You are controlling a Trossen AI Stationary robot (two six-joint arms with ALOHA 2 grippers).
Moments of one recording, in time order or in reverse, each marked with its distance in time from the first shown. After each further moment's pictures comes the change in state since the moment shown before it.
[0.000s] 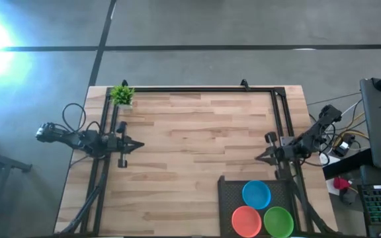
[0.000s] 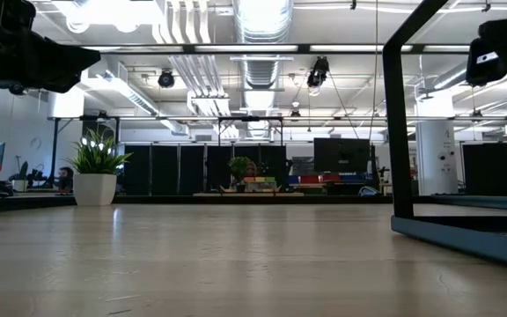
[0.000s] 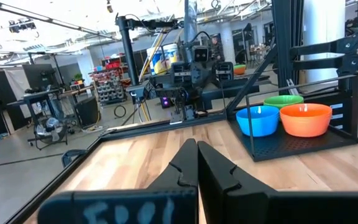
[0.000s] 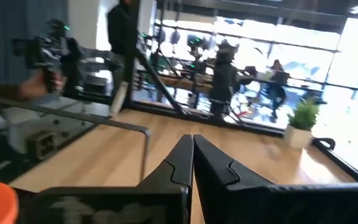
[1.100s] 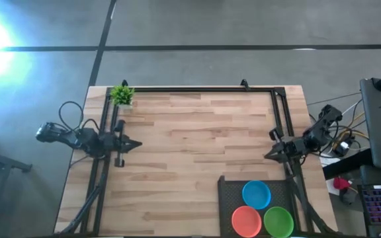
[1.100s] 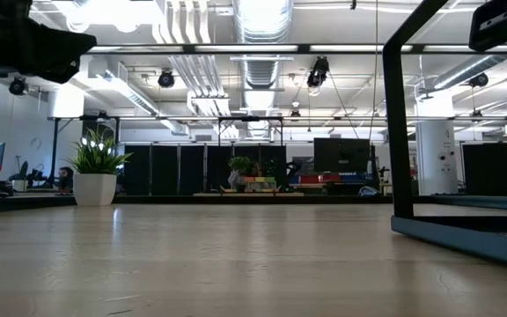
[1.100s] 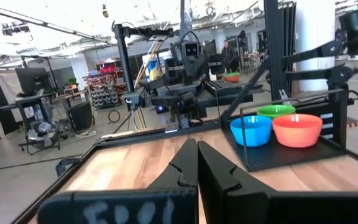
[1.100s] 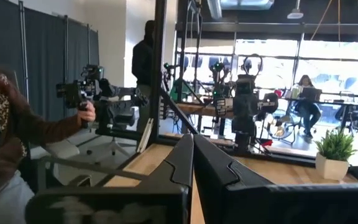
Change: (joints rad) left arm 0.000 0.000 0.063 -0.041 0.026 -0.010; right arm 0.000 -0.009 0.148 -0.051 -0.112 0.050
